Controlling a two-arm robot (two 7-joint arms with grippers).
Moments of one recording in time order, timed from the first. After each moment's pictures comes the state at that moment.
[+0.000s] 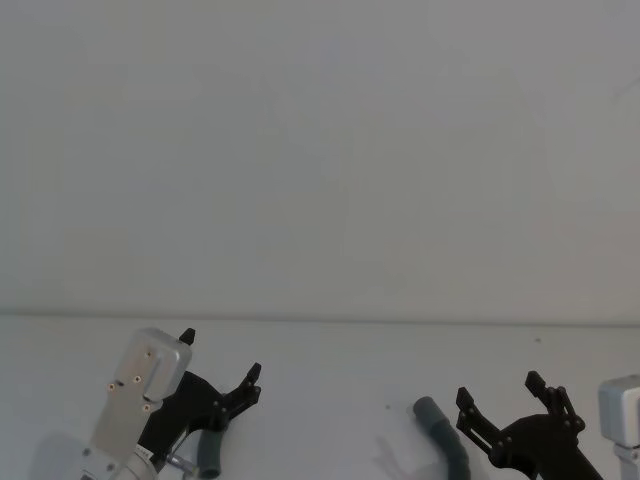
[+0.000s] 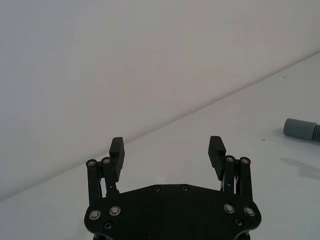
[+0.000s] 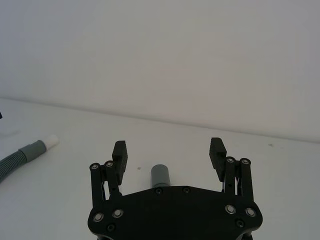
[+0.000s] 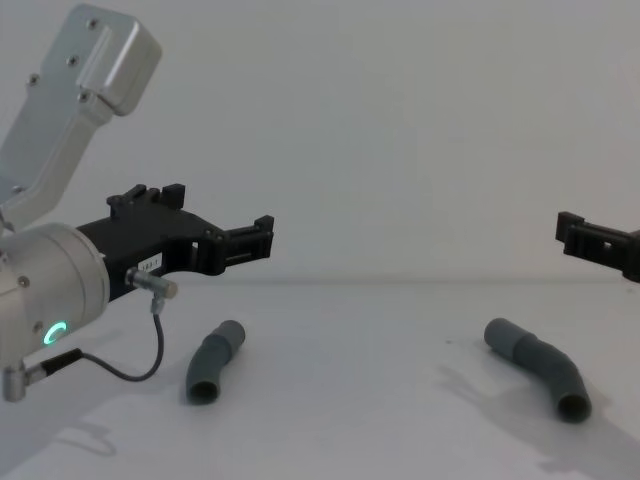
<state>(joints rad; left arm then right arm) -0.24 0.38 0.45 -1.63 -0.20 0.01 -0.01 -0.01 0.34 -0.23 -1.77 0.29 0.03 0.07</state>
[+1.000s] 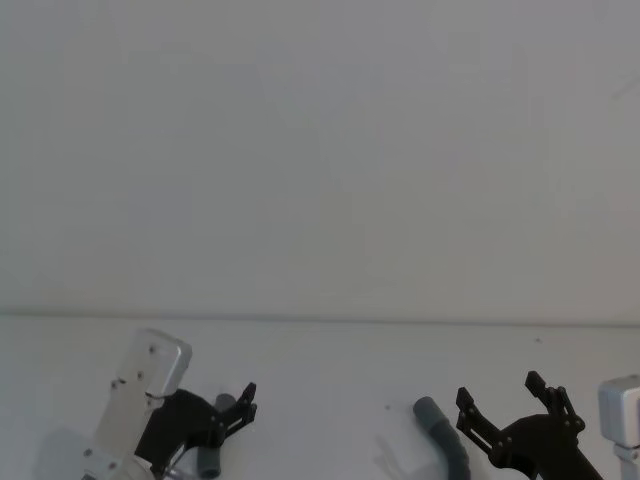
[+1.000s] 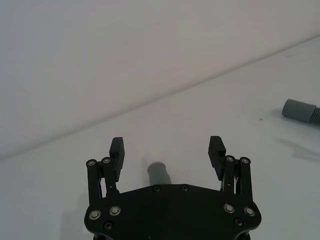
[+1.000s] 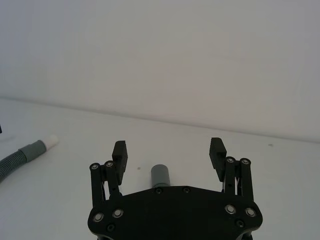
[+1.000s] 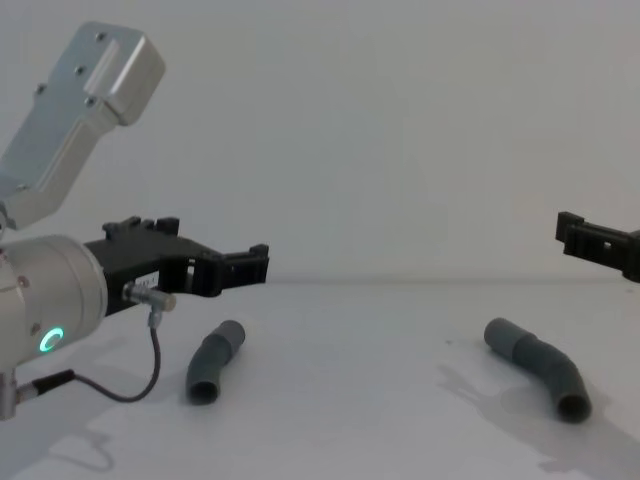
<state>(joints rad) -0.21 0.37 0.43 -1.69 -0.24 0.19 0.00 -0.01 0.34 -0.23 -1.77 0.29 0.03 0.07</state>
